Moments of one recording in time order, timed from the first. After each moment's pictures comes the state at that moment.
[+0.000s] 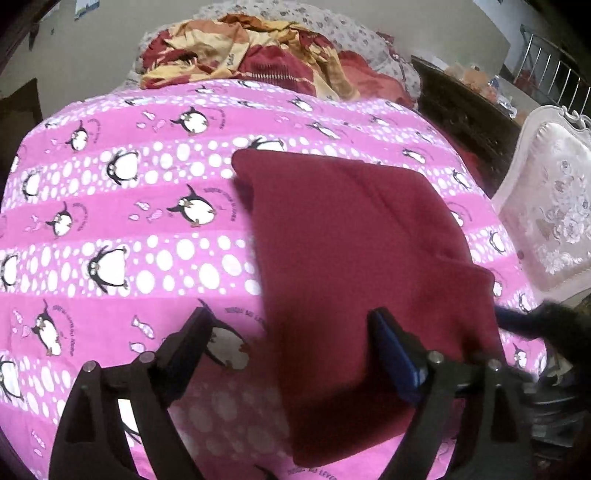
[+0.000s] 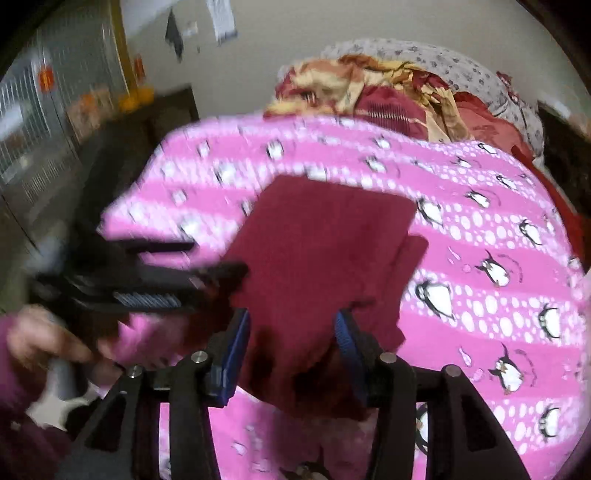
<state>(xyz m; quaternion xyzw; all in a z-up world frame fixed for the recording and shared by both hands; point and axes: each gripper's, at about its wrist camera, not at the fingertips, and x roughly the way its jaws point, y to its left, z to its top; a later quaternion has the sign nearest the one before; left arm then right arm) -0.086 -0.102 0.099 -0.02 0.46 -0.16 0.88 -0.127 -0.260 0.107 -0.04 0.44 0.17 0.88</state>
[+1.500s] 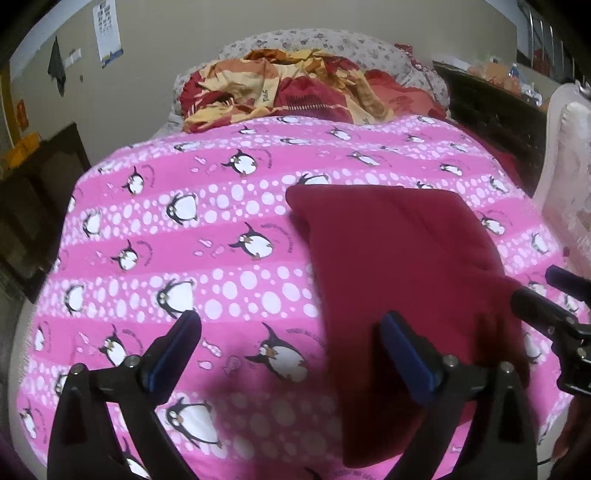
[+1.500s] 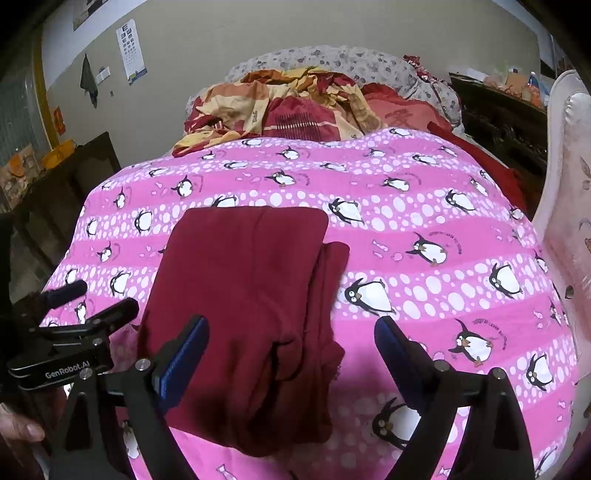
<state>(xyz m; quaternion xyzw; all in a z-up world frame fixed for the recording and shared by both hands) -0.100 -0.102 0.120 0.06 0.40 -0.06 0.91 -0.123 -0.293 0.126 0.05 0.39 0.03 0.92</state>
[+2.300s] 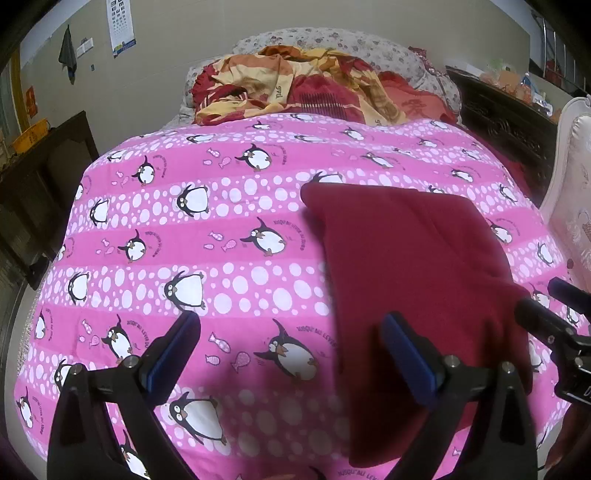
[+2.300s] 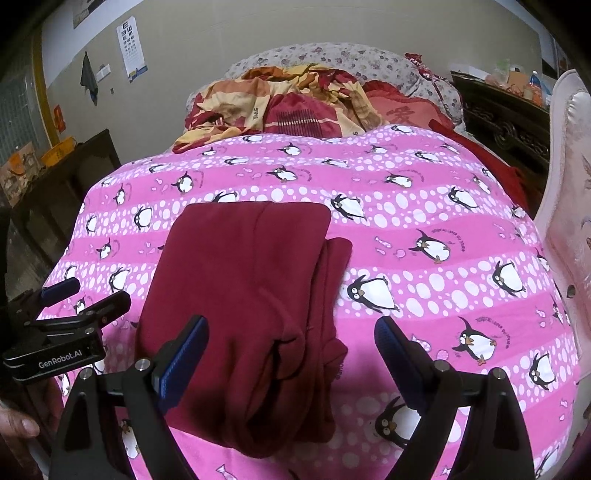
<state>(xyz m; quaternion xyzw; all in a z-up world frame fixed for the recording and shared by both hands) -0.100 -0.089 0.120 0.04 0.41 -0.05 0.91 -0.121 -0.292 0.122 0.04 0.39 0.03 0.92</state>
